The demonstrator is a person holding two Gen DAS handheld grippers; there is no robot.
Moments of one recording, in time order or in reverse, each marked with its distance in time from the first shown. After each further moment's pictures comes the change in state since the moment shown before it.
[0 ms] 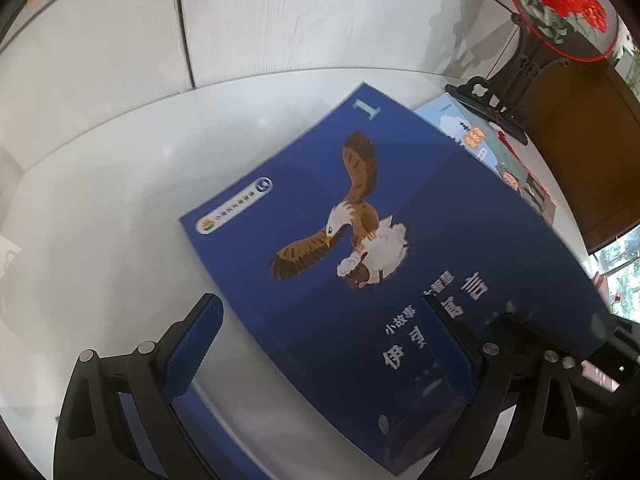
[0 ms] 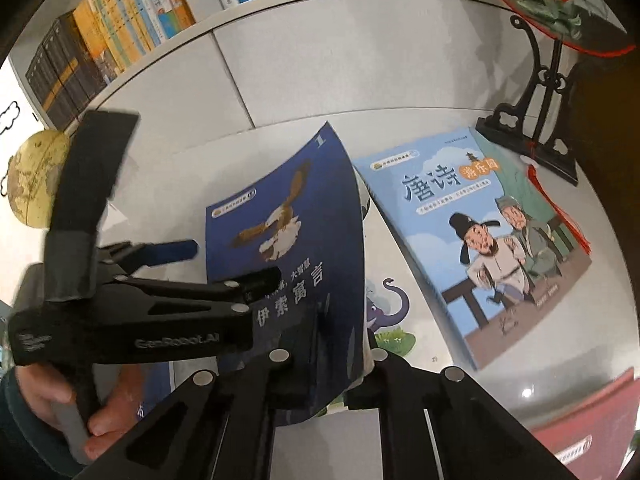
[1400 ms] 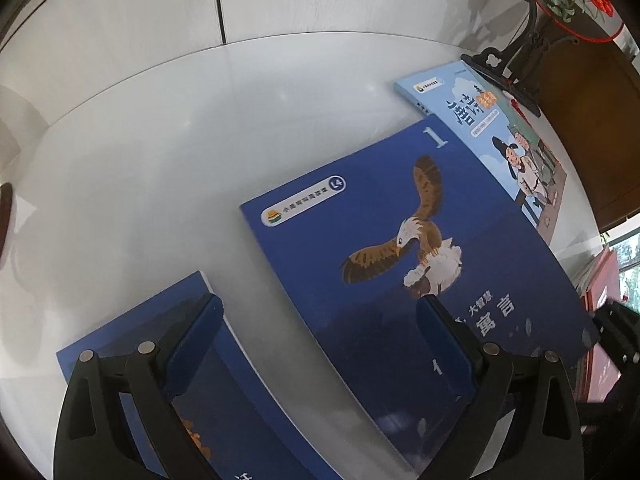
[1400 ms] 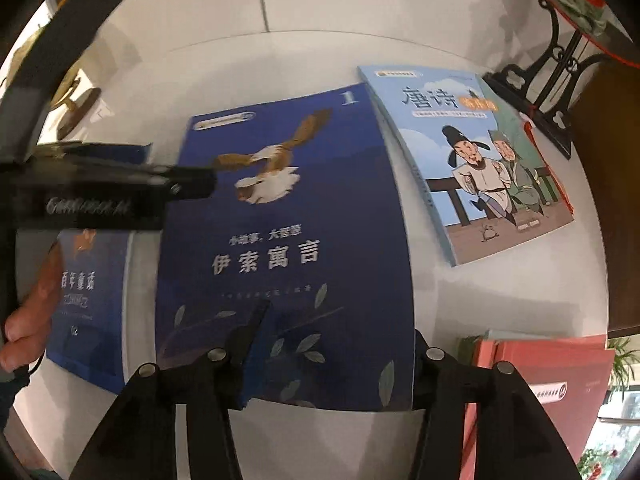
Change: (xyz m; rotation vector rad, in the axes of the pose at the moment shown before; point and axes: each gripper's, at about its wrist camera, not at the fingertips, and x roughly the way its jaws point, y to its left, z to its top) left arm -0.005 0.004 -0.039 -0.040 0.091 0.060; right arm 0.004 -0.008 -0.043 -0.175 0.224 -0.098
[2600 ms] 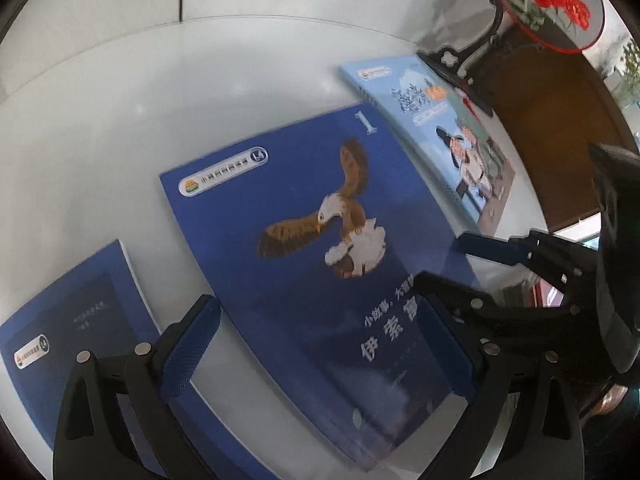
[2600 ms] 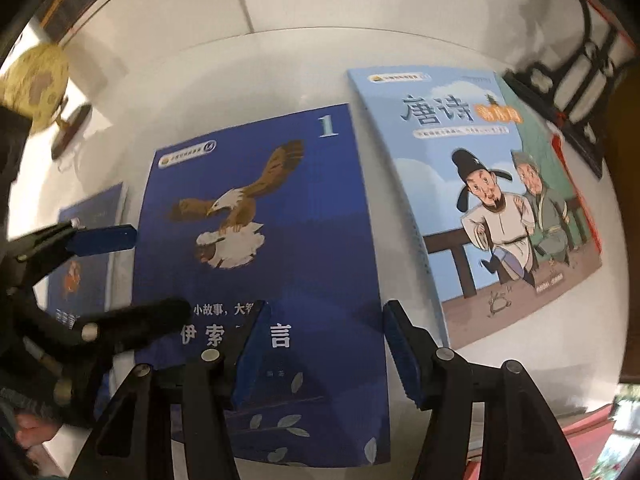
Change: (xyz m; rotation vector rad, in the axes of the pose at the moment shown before) left arm -0.004 -0.008 -0.013 -0.045 0.006 -0.223; right arm 0.033 -0.017 0.045 -0.001 0.023 0.075
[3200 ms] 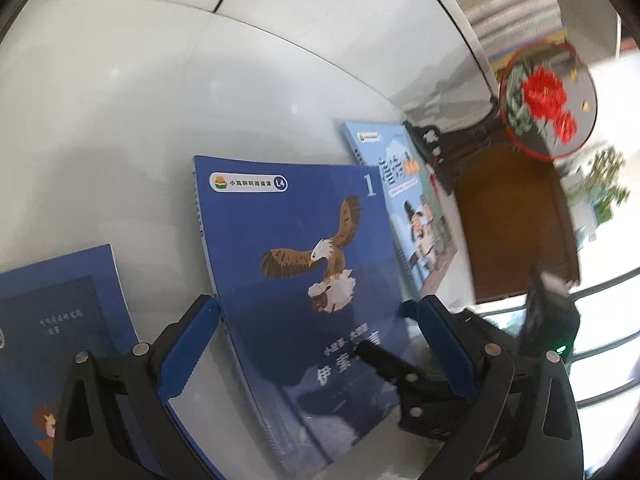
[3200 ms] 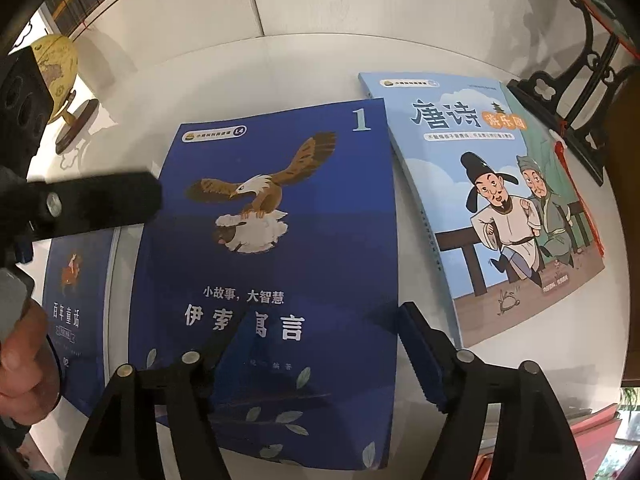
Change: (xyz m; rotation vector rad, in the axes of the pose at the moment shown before) left arm -0.012 0.050 0.010 -0.263 -0.094 -0.331; right arm 0.001 0.004 -0.006 -0.026 -0.035 -0.008
